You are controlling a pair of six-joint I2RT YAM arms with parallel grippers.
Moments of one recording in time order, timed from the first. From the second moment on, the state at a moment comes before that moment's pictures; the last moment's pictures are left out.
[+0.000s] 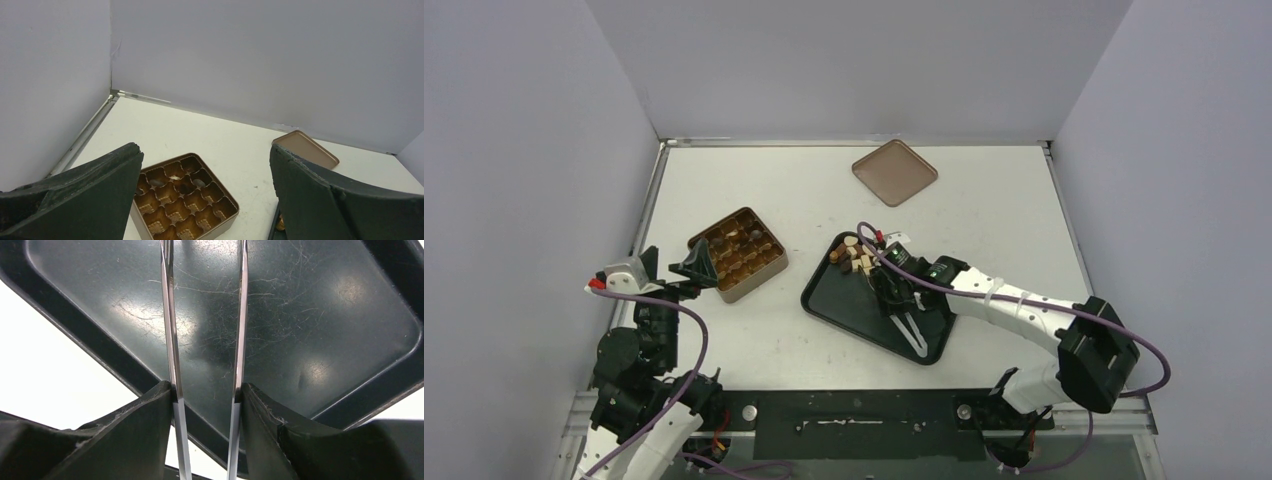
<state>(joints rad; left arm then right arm) -0.46 0.18 0.60 -0.15 -0.53 -0.15 0.86 1.38 0.93 -0.63 0.16 0.51</state>
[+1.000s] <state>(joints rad) -0.46 0.18 0.60 -0.15 -0.52 -0.15 0.87 1.47 0.93 -0.60 0.16 0.52</state>
